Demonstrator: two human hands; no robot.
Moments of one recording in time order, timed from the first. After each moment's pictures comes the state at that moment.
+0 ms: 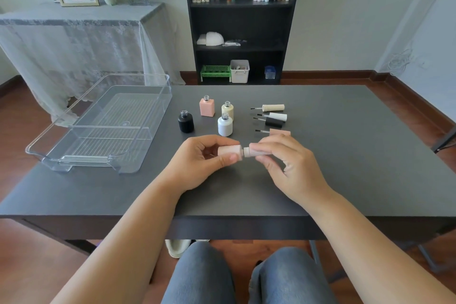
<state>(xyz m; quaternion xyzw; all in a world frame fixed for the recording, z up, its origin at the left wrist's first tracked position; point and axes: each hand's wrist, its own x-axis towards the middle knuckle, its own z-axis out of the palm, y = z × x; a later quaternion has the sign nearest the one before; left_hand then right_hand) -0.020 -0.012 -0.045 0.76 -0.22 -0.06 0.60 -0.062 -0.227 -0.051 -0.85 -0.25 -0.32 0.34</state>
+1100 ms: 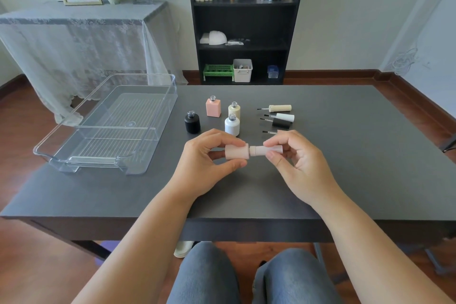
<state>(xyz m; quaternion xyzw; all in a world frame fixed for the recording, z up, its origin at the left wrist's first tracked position) -0.025 -0.012 -0.048 0.76 -0.28 0.09 0.58 -0.066 -0.221 -0.046 -0.81 -0.13 -0.17 0.54</state>
